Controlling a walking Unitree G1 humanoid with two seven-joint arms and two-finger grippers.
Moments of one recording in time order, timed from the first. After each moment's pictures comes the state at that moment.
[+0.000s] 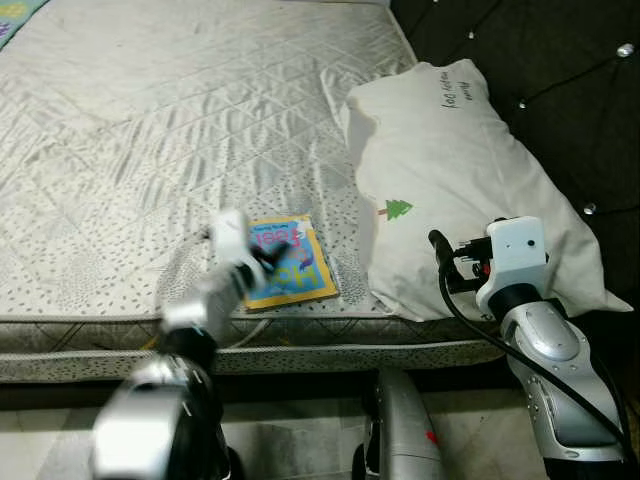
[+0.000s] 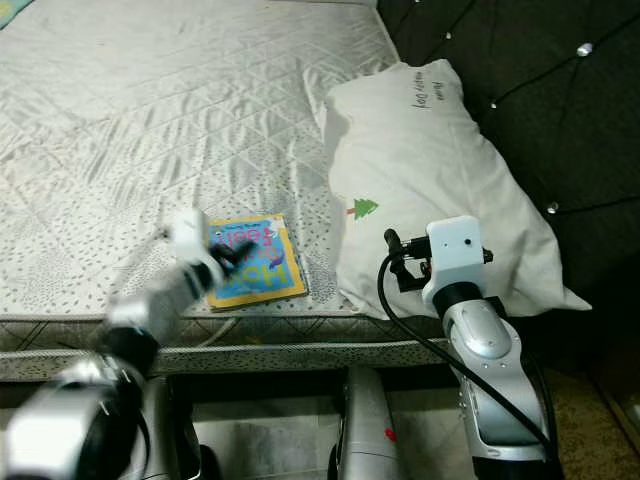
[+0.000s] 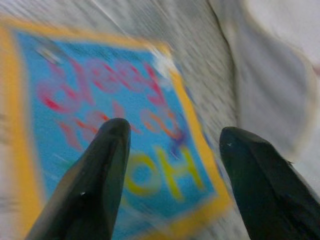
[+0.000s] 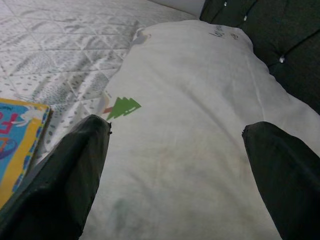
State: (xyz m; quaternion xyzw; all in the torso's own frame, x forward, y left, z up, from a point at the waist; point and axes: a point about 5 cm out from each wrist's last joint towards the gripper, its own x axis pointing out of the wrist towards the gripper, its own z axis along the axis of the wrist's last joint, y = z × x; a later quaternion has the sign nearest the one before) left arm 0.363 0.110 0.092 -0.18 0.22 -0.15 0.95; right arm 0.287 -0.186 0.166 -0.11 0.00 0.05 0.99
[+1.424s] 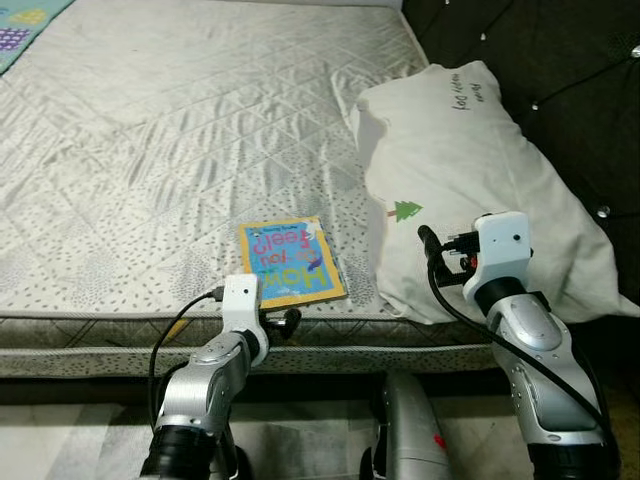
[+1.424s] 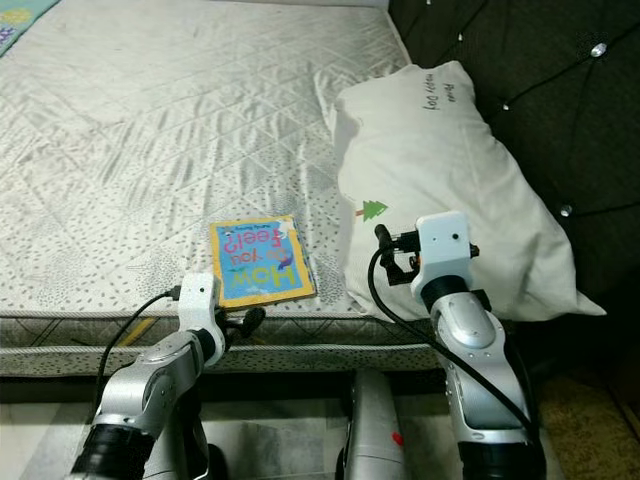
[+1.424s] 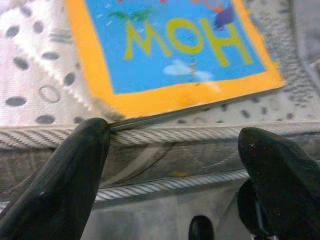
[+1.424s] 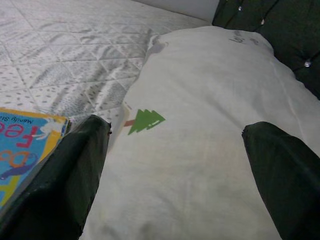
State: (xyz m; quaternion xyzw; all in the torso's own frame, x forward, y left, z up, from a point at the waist) left arm 0.298 0.110 0.053 -0.10 0.28 -0.12 0.95; right arm 0.300 -0.177 0.163 -0.09 -0.01 0.05 0.99
